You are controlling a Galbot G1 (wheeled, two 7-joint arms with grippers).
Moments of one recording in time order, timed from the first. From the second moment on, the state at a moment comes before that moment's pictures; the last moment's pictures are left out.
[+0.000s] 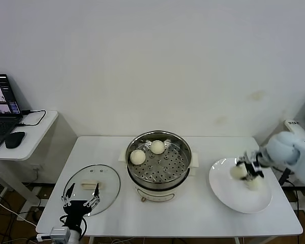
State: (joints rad) left arm 1.68 -1.29 -0.56 -2.12 -0.17 0.09 -0.17; right arm 0.16 0.44 -0.83 1.53 -0.02 -0.26 -1.03
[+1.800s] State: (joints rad) left arm 1.69 -1.32 -0.60 -2.12 -0.17 0.07 -0.18; right arm 0.49 1.07 -1.31 1.51 -0.06 0.19 -0.97
